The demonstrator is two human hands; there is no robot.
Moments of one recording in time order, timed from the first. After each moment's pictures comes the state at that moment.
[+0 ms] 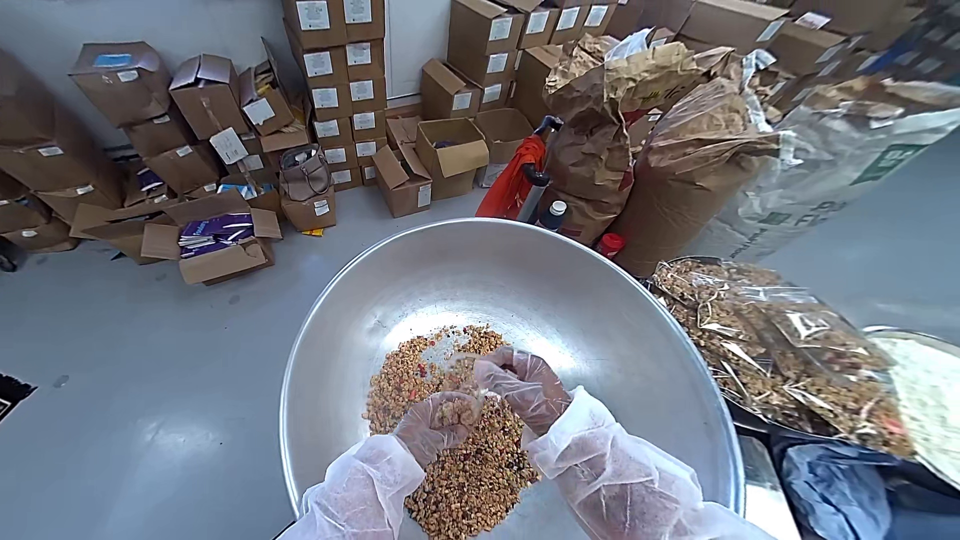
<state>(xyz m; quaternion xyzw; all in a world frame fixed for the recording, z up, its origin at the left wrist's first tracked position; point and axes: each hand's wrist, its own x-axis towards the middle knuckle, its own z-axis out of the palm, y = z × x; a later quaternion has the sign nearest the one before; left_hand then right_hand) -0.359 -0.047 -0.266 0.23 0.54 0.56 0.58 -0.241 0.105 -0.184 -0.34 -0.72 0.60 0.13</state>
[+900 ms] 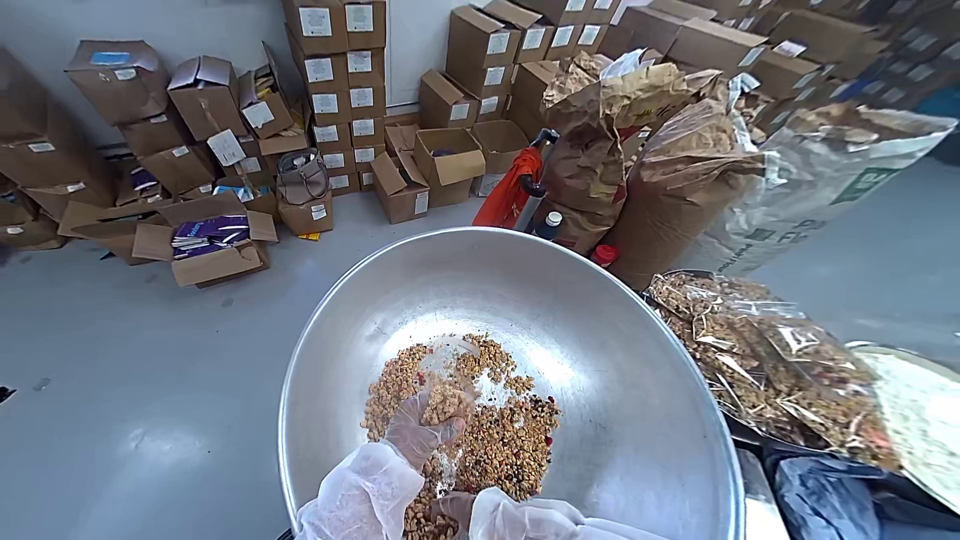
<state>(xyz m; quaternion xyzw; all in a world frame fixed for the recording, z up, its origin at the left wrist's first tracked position) -0.364 -0.047 -0.266 0.17 0.57 0.64 0.49 -0.214 0.016 -0.333 -0.19 -0.76 0.41 -0.47</state>
